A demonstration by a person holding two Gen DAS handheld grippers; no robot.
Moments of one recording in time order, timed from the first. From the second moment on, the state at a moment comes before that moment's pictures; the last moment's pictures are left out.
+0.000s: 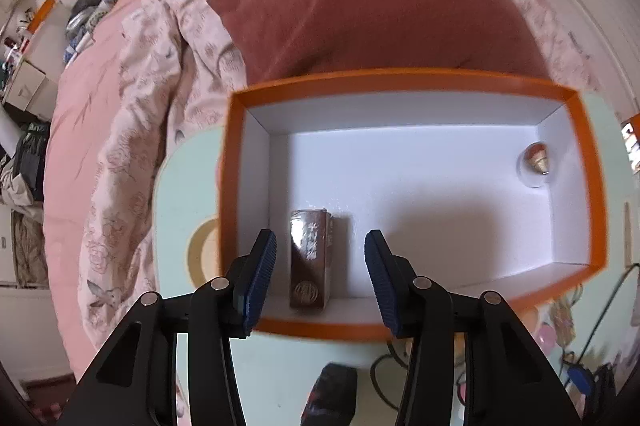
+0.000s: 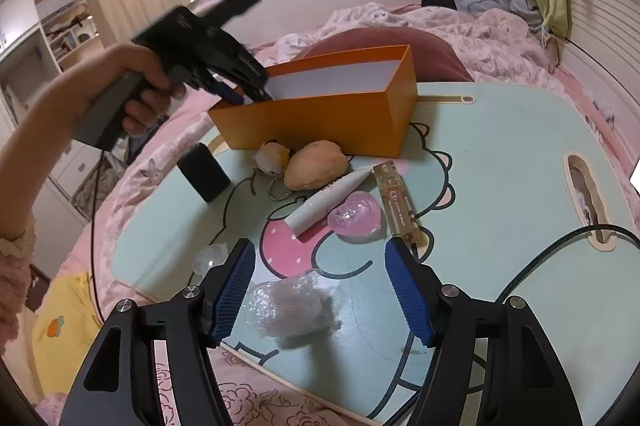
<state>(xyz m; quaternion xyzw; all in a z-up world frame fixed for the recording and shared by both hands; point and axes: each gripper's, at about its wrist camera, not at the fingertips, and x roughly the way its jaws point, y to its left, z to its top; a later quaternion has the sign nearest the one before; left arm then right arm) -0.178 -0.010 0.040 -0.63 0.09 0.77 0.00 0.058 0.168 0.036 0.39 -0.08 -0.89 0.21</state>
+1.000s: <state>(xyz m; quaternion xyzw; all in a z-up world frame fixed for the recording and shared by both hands) -0.034 -0.003 0.095 -0.54 -0.02 0.82 0.21 0.054 0.170 0.031 0.40 -0.08 -0.89 0.21</state>
